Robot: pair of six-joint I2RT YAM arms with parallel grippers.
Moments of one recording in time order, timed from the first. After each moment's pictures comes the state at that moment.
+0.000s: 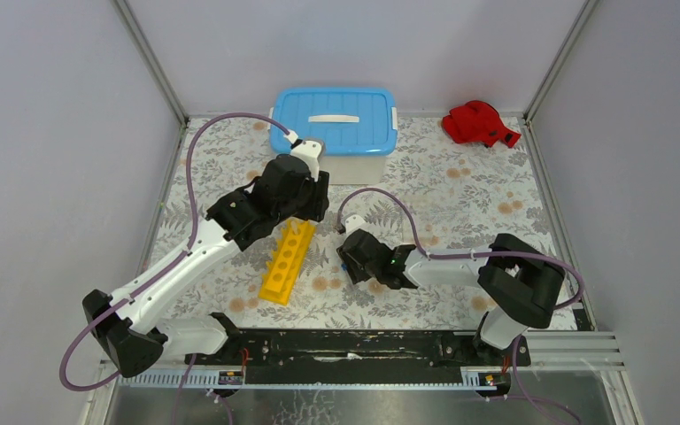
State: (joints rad) left arm -0.74 1.22 1.26 -0.67 -0.18 -0.30; right arm 1.05 1.63 0.79 -0.05 0.27 0.37
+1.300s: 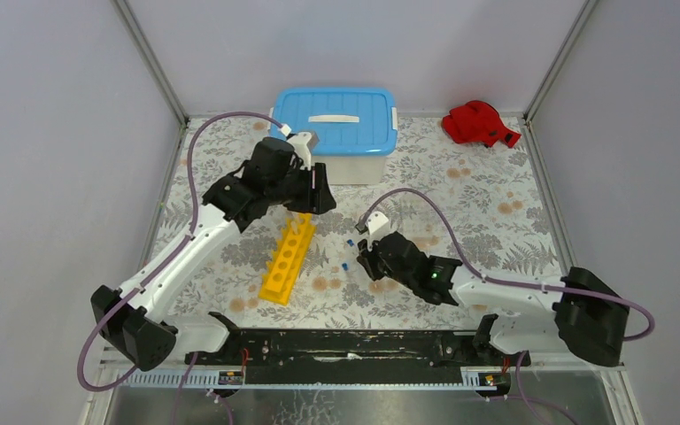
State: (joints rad) left arm -0.60 1.28 1.29 -0.69 0.14 -0.39; right arm 1.05 1.28 0.61 0.07 0.24 0.27
